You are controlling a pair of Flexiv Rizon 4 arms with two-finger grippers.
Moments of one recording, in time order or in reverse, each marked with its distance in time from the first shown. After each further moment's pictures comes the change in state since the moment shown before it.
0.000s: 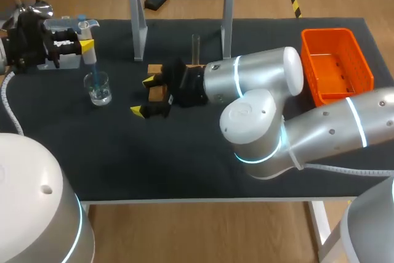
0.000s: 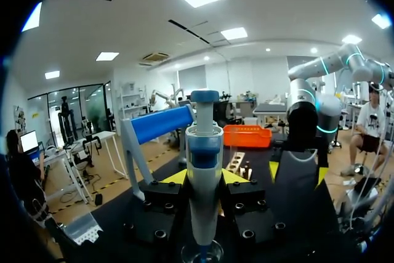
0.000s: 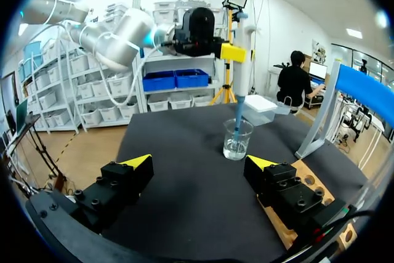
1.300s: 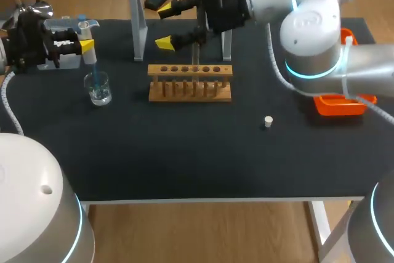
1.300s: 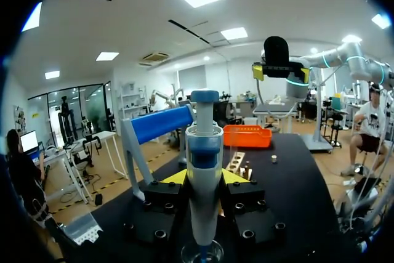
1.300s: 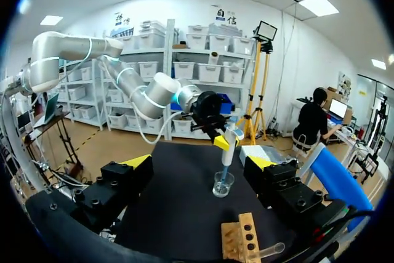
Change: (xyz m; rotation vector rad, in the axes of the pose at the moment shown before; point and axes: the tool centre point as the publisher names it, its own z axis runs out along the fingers) left arm 0.000 0.000 0.000 0.000 0.000 0.000; right arm -0.038 0.144 -0.121 -0.085 0.227 -0.174
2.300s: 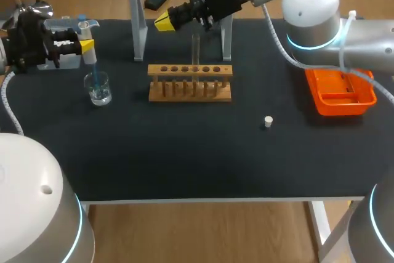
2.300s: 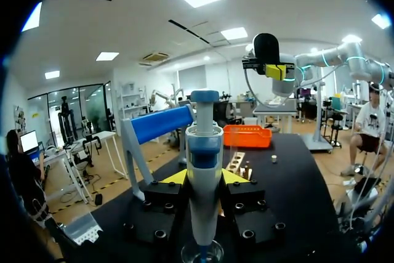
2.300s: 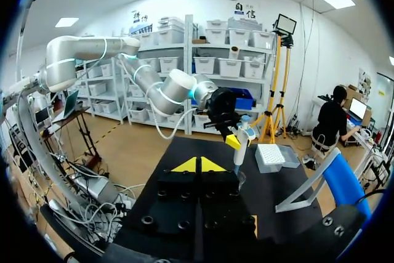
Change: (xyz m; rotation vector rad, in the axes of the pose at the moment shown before) left arm 0.000 0.000 0.000 0.000 0.000 0.000; right arm -0.010 0.004 0.003 0.034 0.146 -0.023
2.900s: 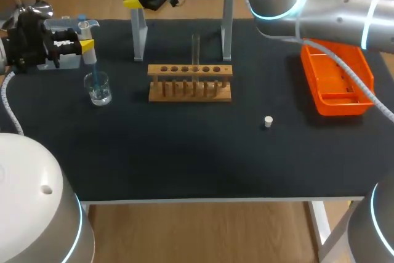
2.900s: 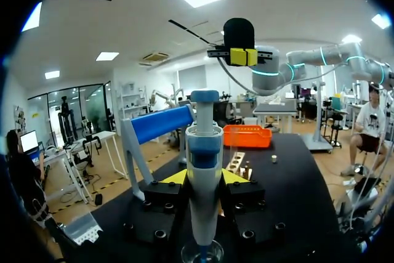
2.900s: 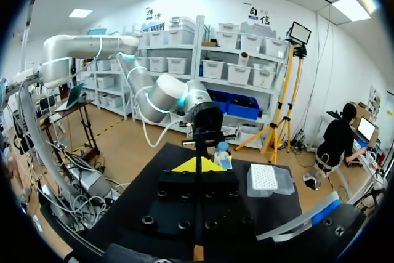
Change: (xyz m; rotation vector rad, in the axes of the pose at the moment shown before) left arm 0.000 0.000 0.000 0.000 0.000 0.000; right arm -0.066 0.042 0.053 -0.026 0.078 -0.096
